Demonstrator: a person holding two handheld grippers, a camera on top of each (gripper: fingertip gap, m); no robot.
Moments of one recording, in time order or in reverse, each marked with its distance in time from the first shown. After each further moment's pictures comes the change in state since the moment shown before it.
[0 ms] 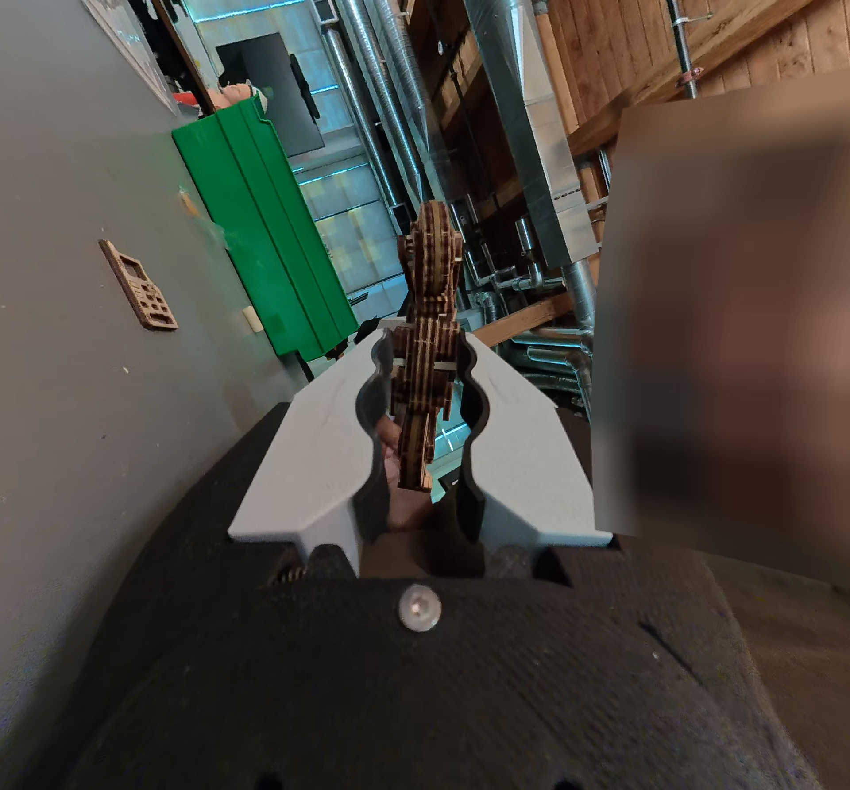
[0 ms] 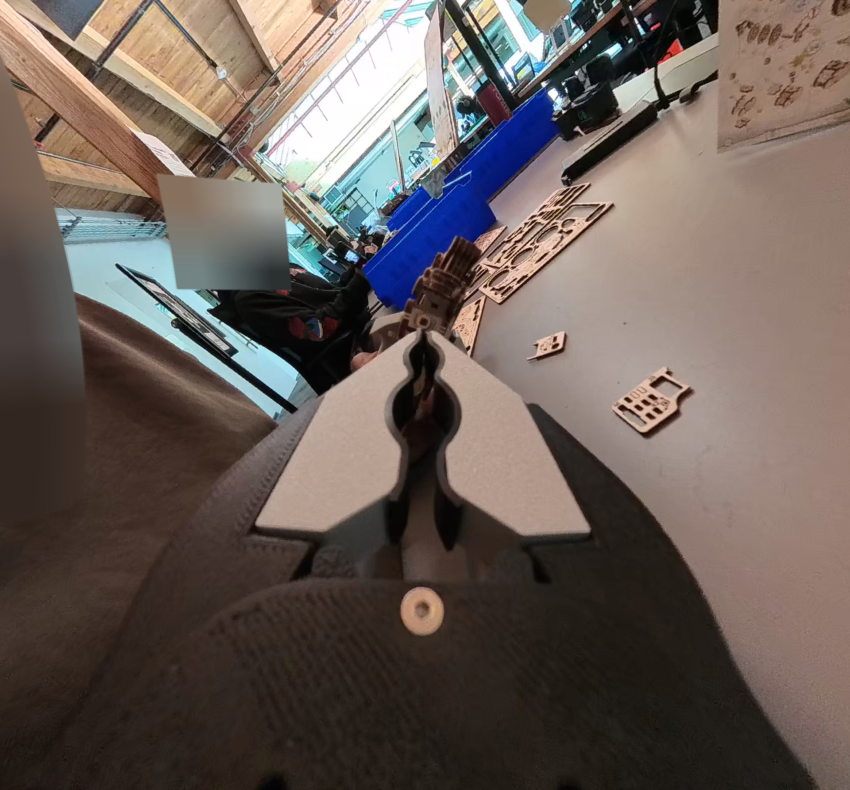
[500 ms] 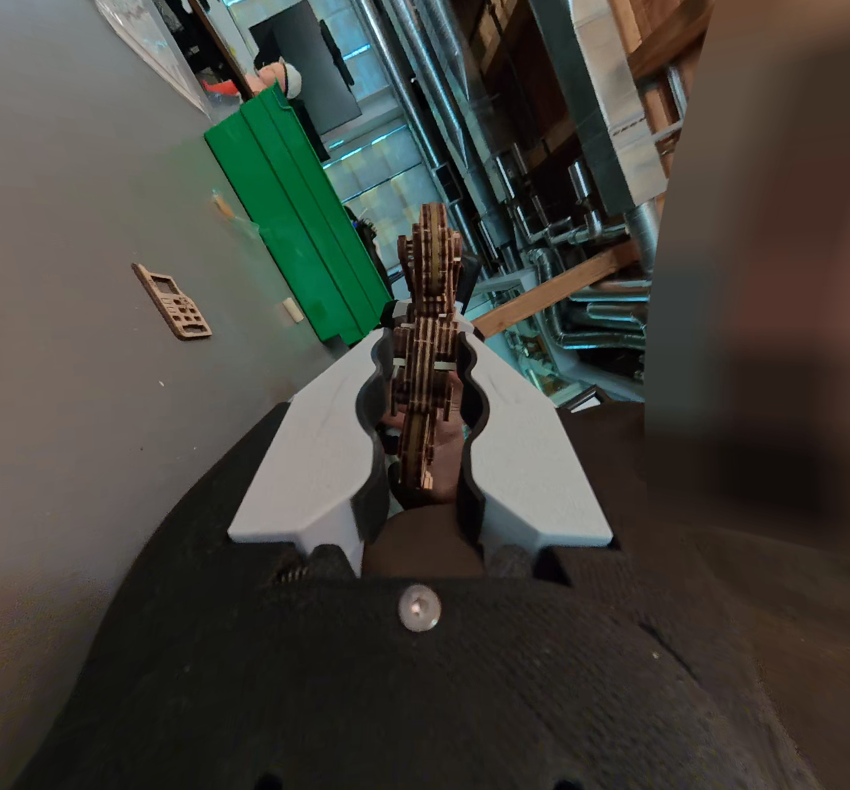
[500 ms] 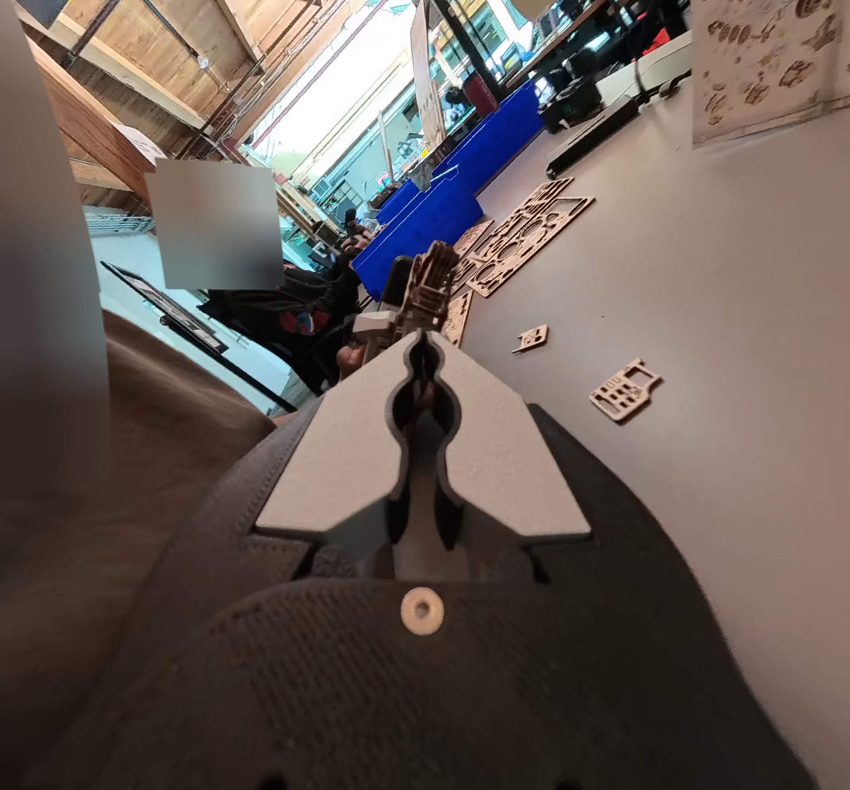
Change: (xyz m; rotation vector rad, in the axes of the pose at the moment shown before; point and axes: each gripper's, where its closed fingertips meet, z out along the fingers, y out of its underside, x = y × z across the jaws) left arm -0.003 0.004 0.001 -0.092 -0.094 0.139; right arm 0.008 0.000 -0.006 -0.024 0.021 0.006
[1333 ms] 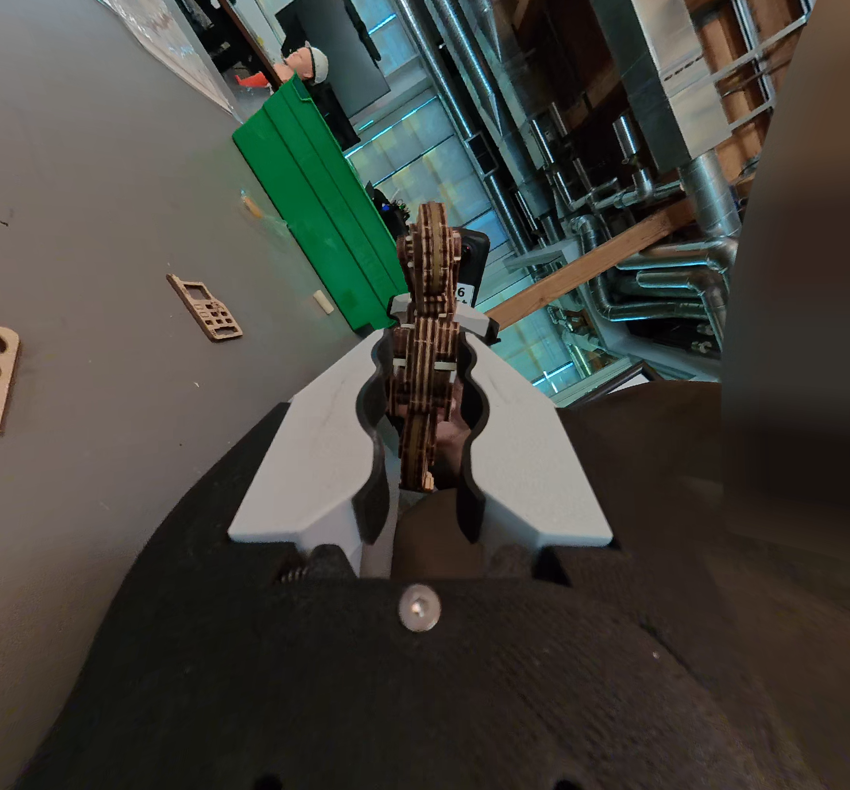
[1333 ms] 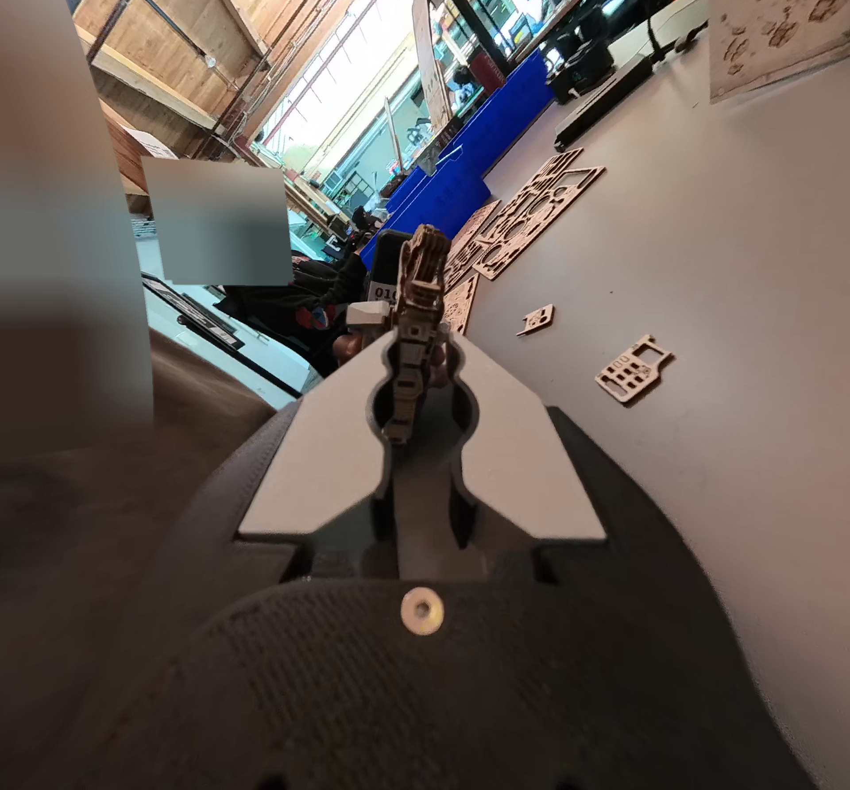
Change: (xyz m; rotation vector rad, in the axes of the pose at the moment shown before) left arm -0.004 0.001 -0.004 -0.053 -0.073 0.095; right arm 0.007 0.011 0.004 -0.027 -0.021 0.058
